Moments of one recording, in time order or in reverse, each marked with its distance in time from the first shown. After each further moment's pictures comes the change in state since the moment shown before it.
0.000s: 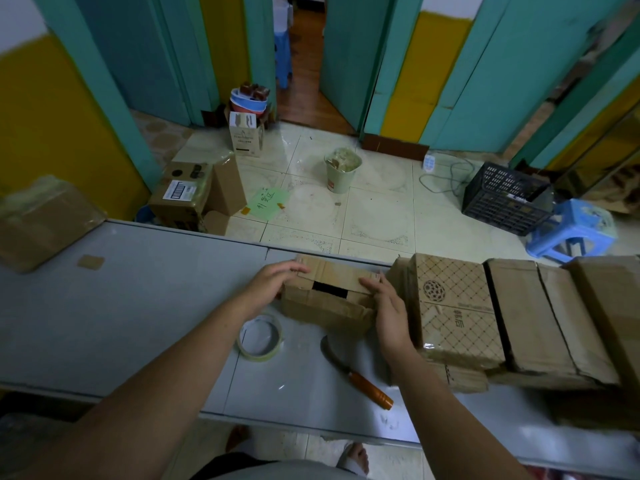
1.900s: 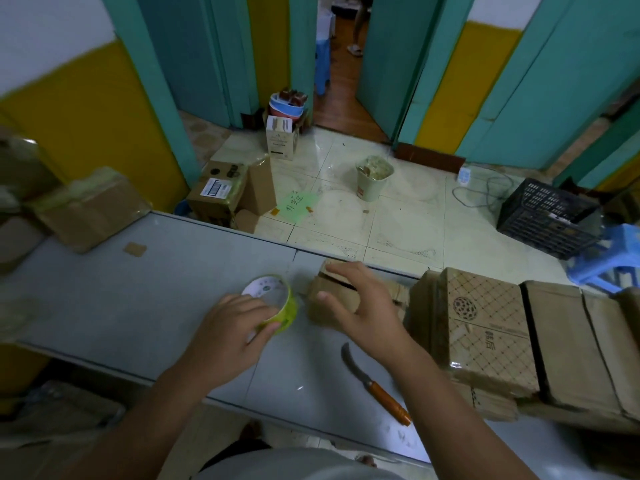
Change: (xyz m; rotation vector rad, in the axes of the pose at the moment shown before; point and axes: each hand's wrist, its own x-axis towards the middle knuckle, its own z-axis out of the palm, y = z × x) left_hand -0.157 0.008 -0.034 0.951 0.359 0.598; right_hand -0.032 -0.092 0.048 -0.468 -0.316 -0.595
